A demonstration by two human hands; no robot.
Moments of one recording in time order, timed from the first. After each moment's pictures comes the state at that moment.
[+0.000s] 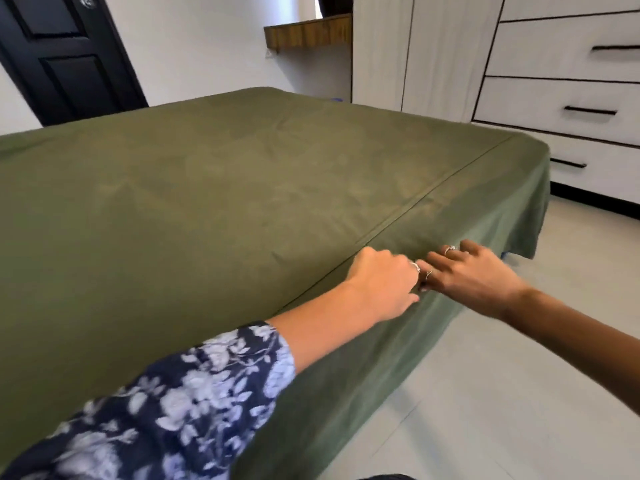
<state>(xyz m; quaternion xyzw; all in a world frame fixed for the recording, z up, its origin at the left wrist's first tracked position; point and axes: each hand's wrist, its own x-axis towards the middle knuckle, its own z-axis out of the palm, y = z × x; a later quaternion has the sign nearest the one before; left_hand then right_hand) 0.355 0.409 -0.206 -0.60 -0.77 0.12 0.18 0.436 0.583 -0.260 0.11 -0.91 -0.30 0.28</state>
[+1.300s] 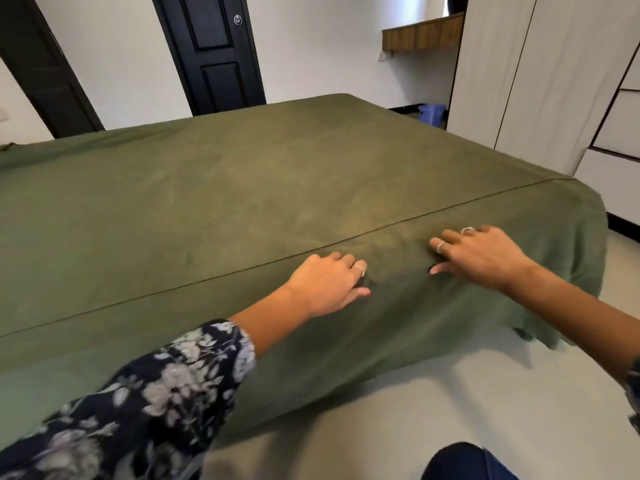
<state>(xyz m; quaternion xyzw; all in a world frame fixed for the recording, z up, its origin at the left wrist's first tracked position) 0.375 0.598 -0.226 -0.44 -0.86 0.16 0.19 0.401 0.874 -0.231 0.17 -0.94 -0.19 0.23</state>
